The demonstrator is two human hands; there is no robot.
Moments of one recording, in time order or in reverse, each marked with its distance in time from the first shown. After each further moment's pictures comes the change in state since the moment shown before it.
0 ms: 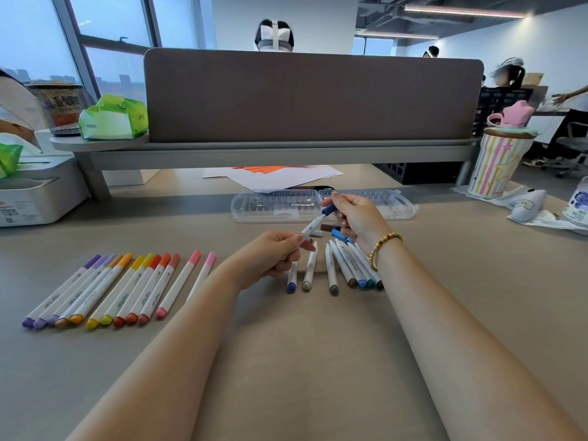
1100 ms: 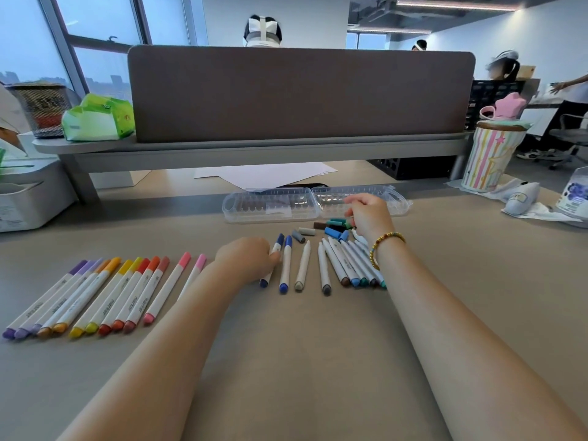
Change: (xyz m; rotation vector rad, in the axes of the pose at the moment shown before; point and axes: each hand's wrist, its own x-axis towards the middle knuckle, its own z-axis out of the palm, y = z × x) left_hand 0.027 -0.011 -0.010 1.179 0.215 -0.216; right_hand 0.013 0.011 -0.020 -0.280 0.324 0.060
